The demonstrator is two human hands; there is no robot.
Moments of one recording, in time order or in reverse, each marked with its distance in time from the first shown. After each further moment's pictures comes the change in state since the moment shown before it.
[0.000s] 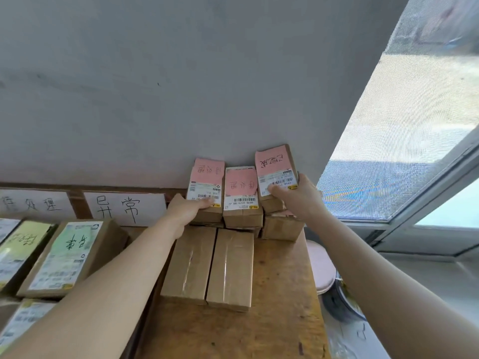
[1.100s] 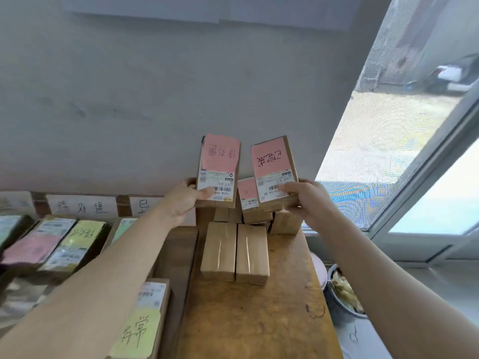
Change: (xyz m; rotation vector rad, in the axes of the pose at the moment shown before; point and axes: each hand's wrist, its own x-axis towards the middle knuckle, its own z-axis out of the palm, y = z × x) left_hand -0.128 0.053 -0.102 -0.110 -0.292 0.254; right_hand -0.145 -0.073 -0.028 0.653 -0.076 -0.002
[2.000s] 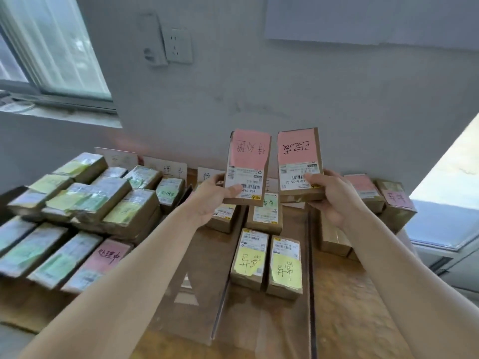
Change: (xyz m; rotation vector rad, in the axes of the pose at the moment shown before) left_hand -0.196 -0.015 -0.256 -0.036 0.106 0.046; right_hand -0.173 0.003 0.255 0.099 -0.185 -0.061
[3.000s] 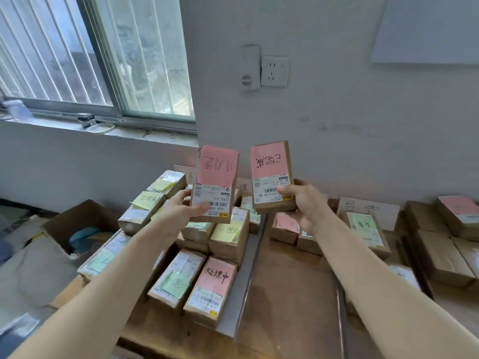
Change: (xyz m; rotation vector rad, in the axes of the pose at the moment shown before) left_hand -0.067 -0.004 -0.326 0.046 0.192 0.087; right_hand -0.022 0.045 0.319 0.043 -0.182 0.062
